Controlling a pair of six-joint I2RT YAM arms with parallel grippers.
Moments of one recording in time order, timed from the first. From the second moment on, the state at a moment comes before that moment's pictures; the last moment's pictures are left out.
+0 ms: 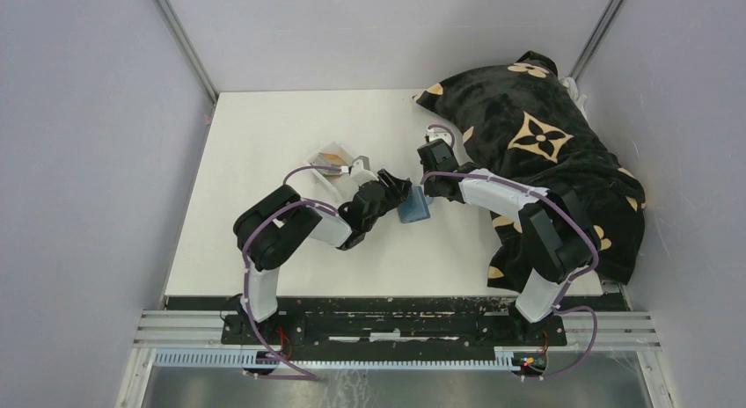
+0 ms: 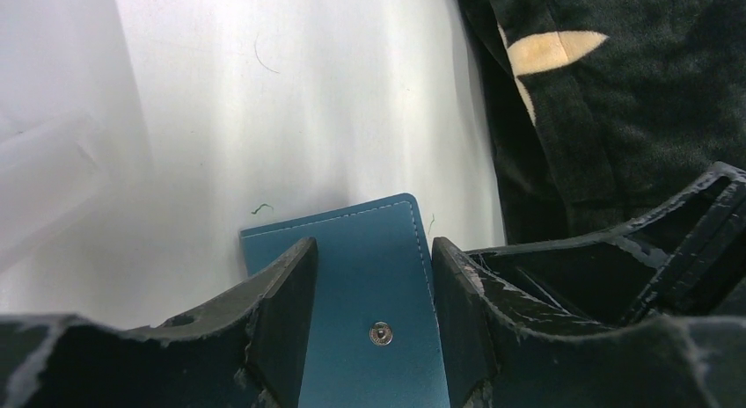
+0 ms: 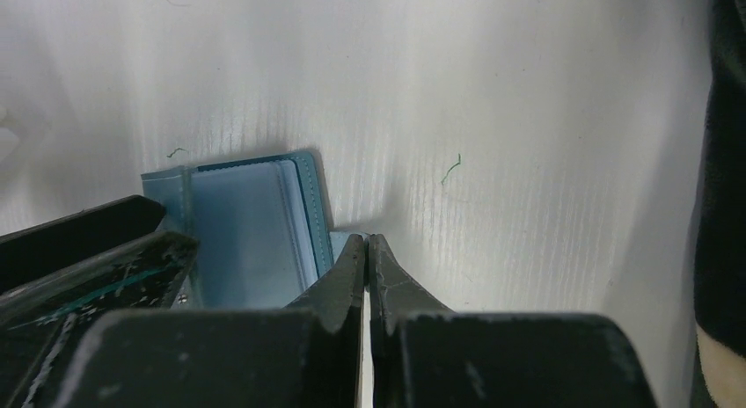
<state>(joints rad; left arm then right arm) -0.80 1.95 0.80 0.86 -0.36 -1.01 0.55 1.74 1.10 -0.28 0.33 0.39</state>
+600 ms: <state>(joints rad) -0.80 2.00 0.87 0.81 -0.35 -1.02 0.55 1.71 1.10 -0.29 0.32 0.39</state>
